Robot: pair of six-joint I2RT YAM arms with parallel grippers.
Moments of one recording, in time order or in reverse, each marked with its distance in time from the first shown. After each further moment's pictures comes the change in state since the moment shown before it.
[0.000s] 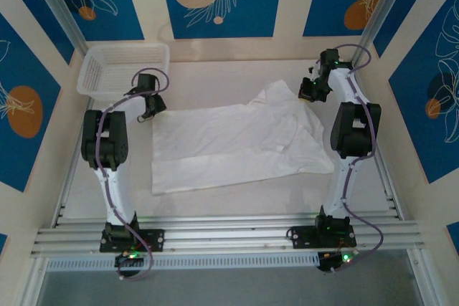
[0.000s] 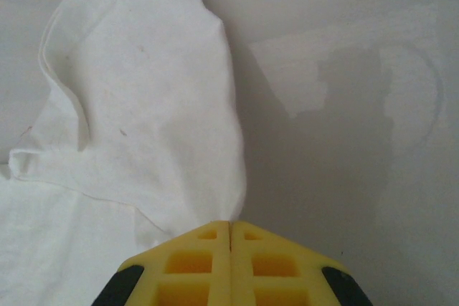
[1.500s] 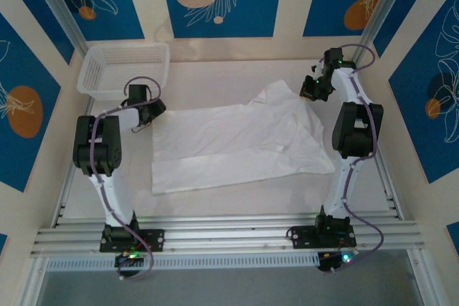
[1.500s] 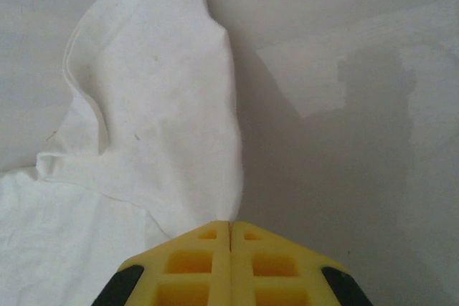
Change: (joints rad) left arm 0.056 -0.092 -0.244 0.298 0.184 -0.105; right arm -0.023 0.000 0.013 -0.003 -0.056 0.019
